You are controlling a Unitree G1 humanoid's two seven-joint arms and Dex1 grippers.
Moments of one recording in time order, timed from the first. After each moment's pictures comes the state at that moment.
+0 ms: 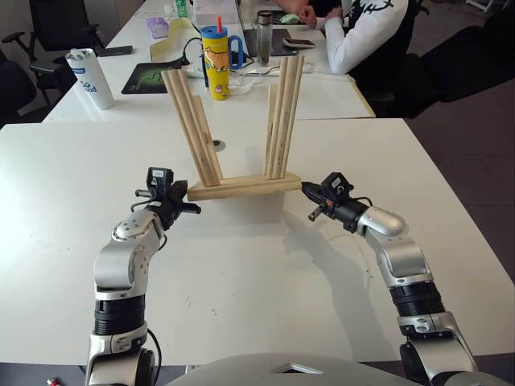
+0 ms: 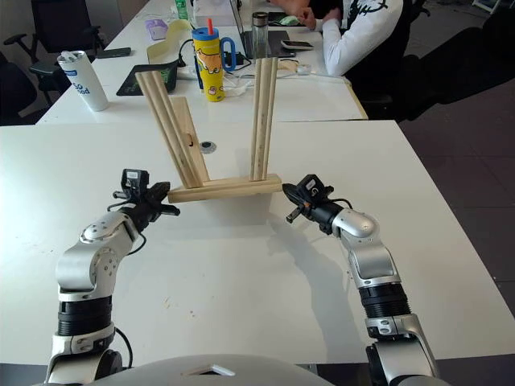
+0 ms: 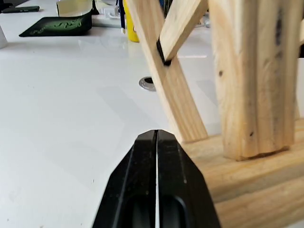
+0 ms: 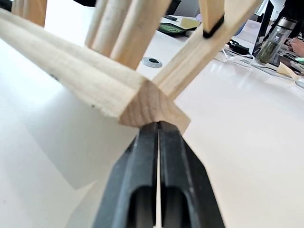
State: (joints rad) left arm -0.24 0.22 0.15 -0.31 -0.24 0.80 -0.20; right arm -0.26 -0.36 0.06 0.08 0.10 0.18 0.66
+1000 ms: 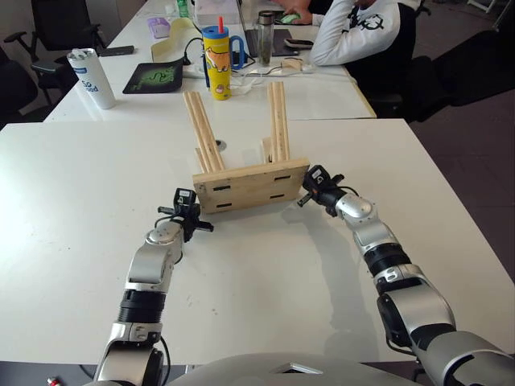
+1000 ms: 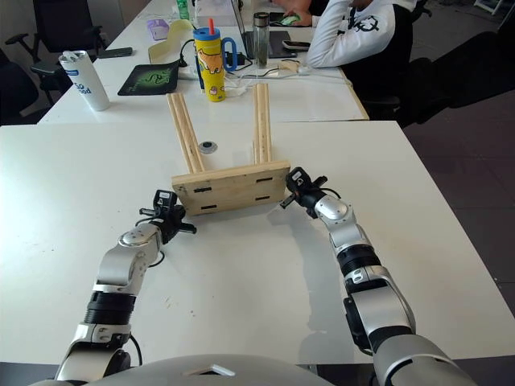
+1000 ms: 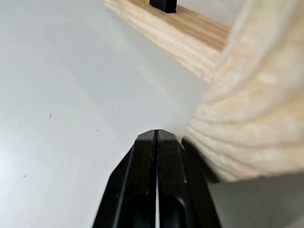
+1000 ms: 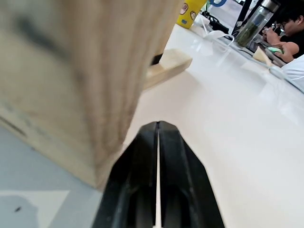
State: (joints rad) left arm -0.22 0.18 -0.03 0.10 -0.06 0.57 -0.12; right arm -0.59 -0.29 0.15 0.83 -0.12 -0.16 0.46
